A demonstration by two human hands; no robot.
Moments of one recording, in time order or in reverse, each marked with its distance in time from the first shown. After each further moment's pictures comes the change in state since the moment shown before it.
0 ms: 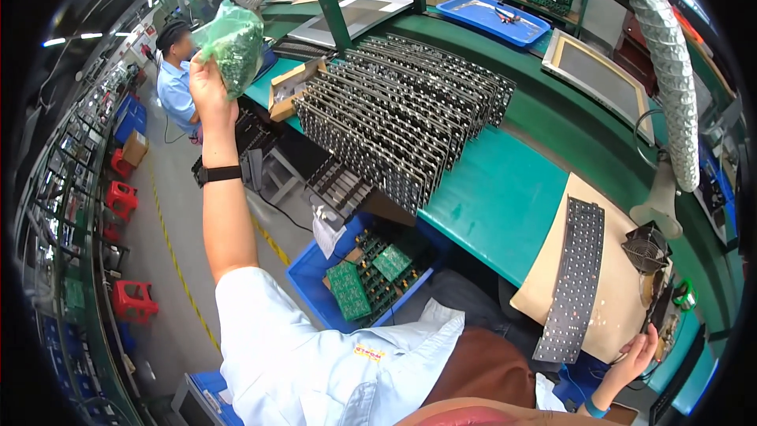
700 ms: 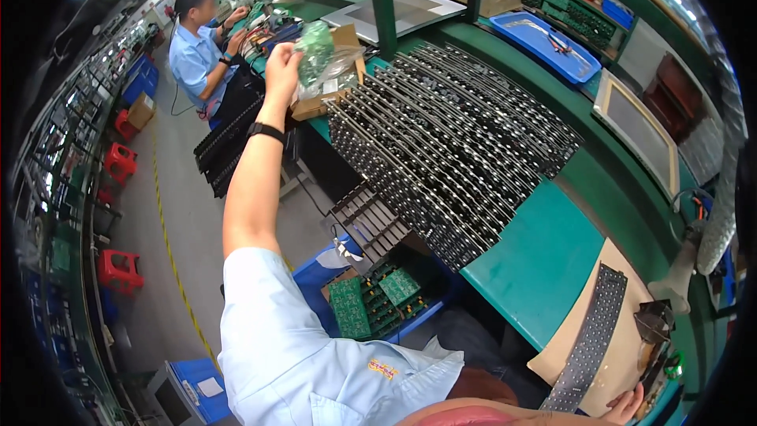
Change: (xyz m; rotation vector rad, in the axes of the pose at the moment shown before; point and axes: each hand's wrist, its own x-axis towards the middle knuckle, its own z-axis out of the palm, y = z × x) left_hand 0.033 -0.237 -0.094 0.544 -0.083 -0.176; right_hand -0.010 -0.015 0.058 -0.325 0.141 -0.127
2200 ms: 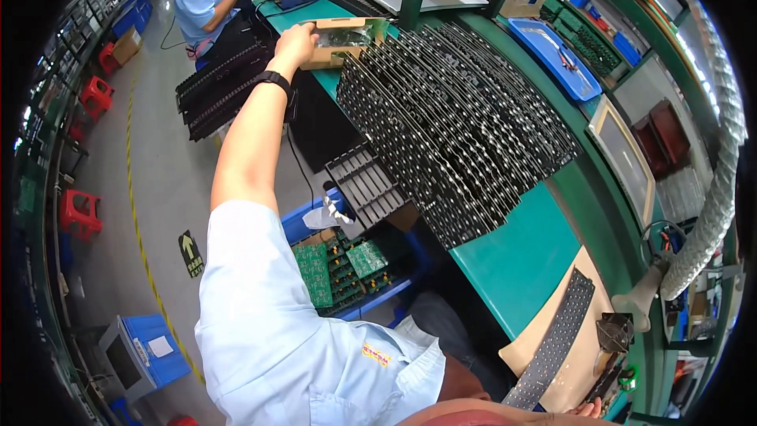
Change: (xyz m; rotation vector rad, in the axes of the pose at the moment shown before) left_hand -0.059 -0.037 -0.030 0.997 -0.280 -0.176; right_hand 0.035 0.168 -0.047 0.308 -0.036 0.123
